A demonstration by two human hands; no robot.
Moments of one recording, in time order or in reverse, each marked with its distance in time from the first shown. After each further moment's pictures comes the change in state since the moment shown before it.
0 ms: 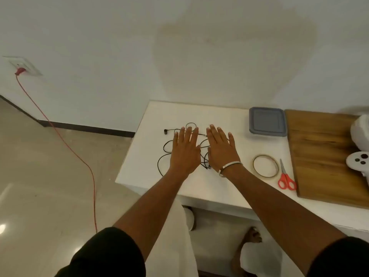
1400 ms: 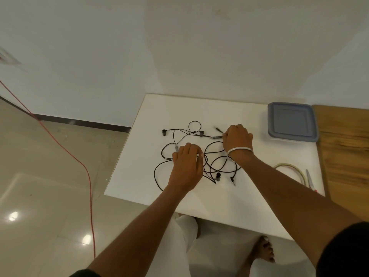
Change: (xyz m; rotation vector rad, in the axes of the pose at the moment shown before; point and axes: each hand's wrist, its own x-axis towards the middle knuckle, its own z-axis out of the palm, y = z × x) left_hand 0.006 -0.021 0.055 -0.350 0.053 -0.078; right_hand 0.099 0.049 0.059 0.156 -0.025 0.386
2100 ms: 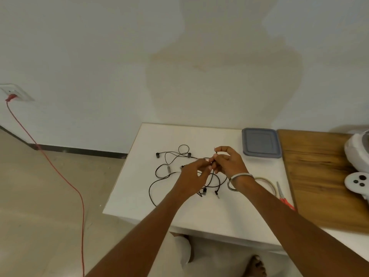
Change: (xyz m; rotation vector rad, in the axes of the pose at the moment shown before) left_hand 0.010 0.075 -0.045 -0.521 -0.250 -0.054; right_hand -0.079 0.014 -0.084 1.355 -0.218 0.091
